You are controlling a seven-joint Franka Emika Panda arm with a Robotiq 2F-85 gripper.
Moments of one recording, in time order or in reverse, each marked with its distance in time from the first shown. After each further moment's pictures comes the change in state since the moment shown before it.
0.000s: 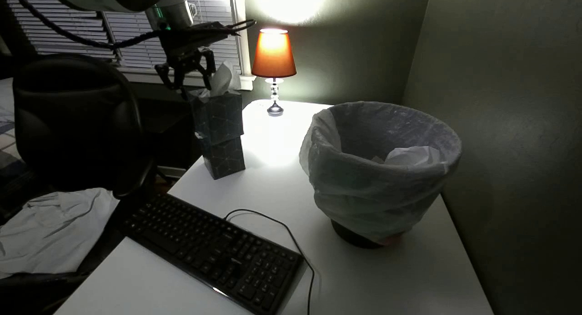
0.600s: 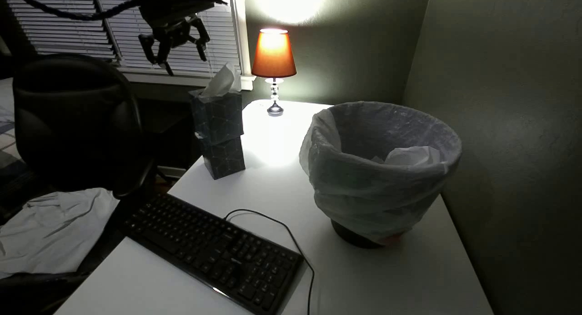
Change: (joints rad) arm 0.009 -0.110 0.009 -0.015 0.001 0.005 0.064
